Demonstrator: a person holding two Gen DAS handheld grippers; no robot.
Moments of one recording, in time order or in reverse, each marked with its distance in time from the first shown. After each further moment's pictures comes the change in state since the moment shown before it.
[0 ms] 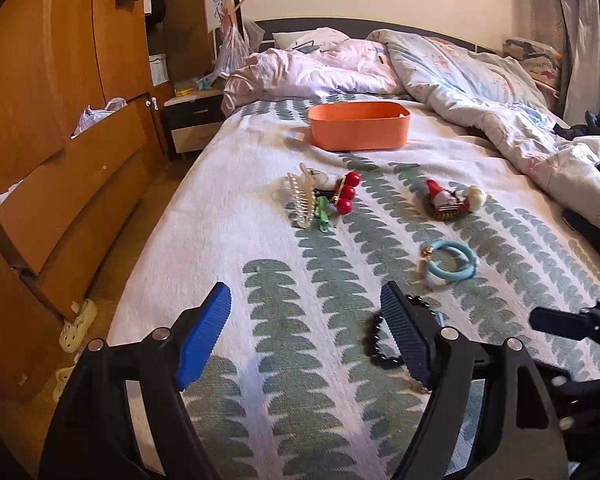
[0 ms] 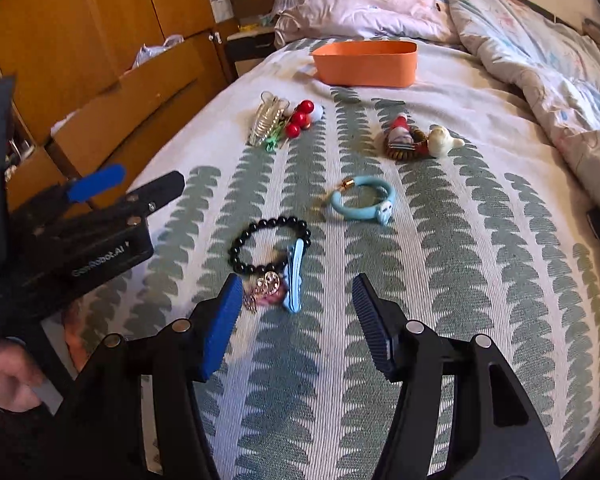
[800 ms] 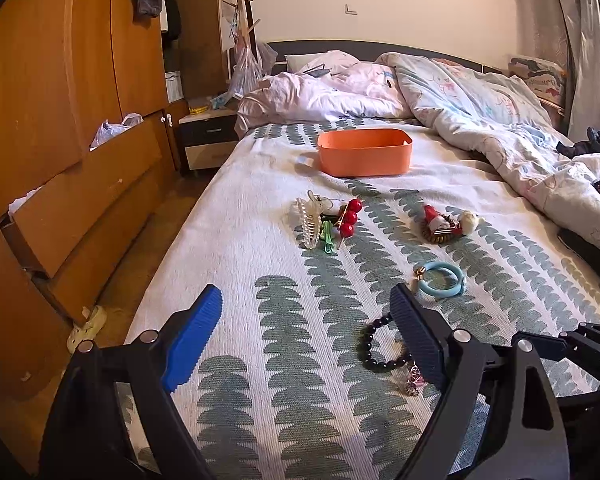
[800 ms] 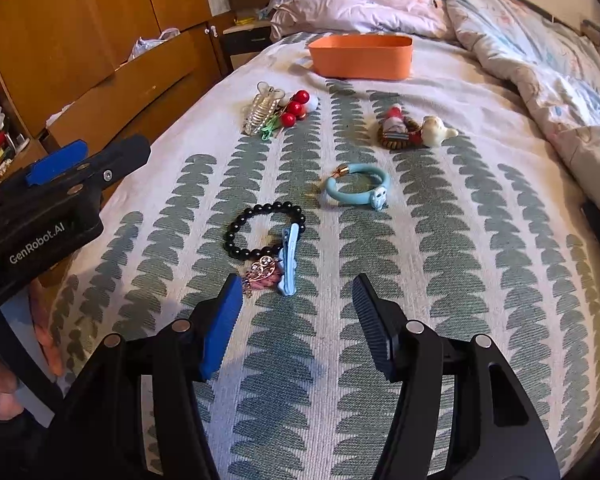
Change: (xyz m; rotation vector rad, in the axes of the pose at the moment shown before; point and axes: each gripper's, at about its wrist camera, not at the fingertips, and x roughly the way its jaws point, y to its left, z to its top) left arm -0.030 -0.004 0.002 -0.023 -0.073 0.040; right arm -0.003 0.000 -0.007 -0.011 0.011 -0.028
